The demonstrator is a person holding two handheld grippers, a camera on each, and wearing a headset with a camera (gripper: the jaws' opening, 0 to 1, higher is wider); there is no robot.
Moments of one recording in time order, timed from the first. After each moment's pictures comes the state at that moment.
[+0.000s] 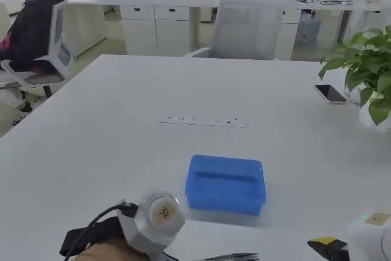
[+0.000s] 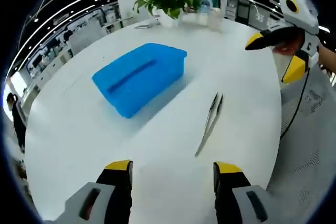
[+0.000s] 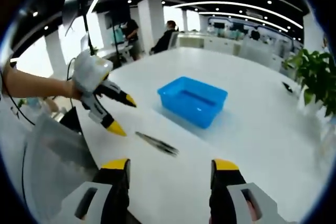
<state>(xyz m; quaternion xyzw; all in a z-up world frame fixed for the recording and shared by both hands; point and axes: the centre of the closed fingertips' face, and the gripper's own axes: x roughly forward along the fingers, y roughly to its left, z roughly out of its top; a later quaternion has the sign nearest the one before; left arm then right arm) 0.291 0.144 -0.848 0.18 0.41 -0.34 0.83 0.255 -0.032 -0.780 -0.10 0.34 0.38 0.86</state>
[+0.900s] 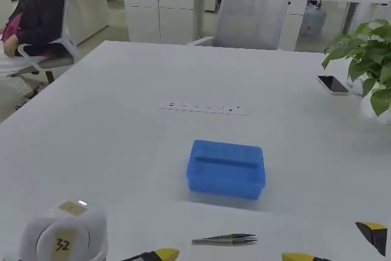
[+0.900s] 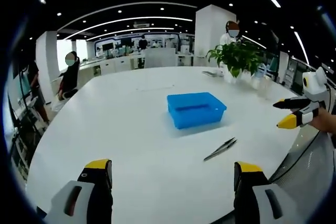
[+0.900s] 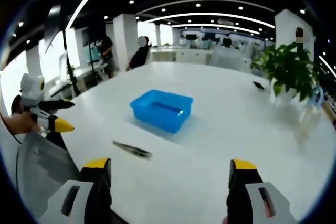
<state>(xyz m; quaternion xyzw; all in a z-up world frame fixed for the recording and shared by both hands) 0.236 0.199 -0.770 0.03 0.29 -0.13 0.95 0.265 -0.078 -0.765 -0.06 0.29 0.28 0.91</state>
